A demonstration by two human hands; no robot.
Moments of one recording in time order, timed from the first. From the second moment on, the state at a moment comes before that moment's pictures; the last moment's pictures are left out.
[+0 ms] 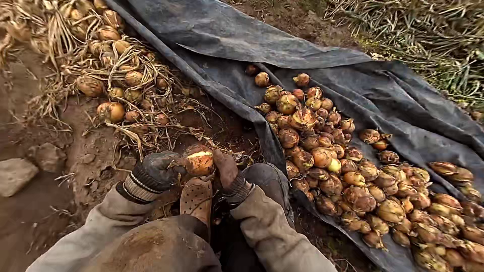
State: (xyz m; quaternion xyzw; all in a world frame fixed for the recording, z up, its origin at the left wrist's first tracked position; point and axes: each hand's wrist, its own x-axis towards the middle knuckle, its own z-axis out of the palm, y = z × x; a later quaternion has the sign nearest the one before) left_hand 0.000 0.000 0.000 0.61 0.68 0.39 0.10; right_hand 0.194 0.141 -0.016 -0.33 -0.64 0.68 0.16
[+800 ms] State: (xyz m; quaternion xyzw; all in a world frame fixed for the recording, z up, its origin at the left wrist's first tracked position) left_hand -0.148 0.143 0.032 0.40 0.90 0.03 0.18; right_hand 0.148 0.232 0.014 -0.38 -0.46 0.71 0.37
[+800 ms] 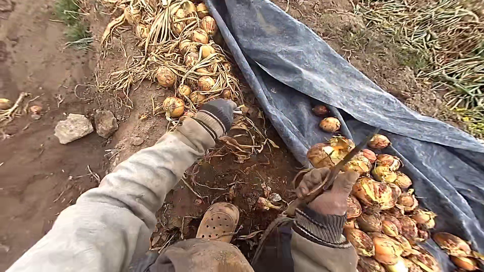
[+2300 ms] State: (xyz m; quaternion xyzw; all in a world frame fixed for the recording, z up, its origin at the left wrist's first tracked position) left_hand -0.020 0.083 0.074 0.54 0.78 -0.05 0.30; right_hand 0.119 0.171 -0.033 -0.37 -0.43 0.82 0.08
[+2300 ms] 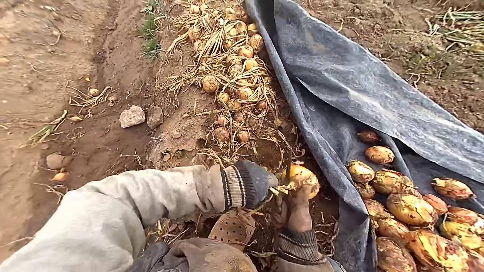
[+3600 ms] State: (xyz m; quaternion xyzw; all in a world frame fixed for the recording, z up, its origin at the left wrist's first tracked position) left_hand -0.027 -0.015 -0.013 0.14 0.65 0.69 0.28; right_hand 0.111 0.144 -0.045 -0.20 -0.62 0.76 0.08
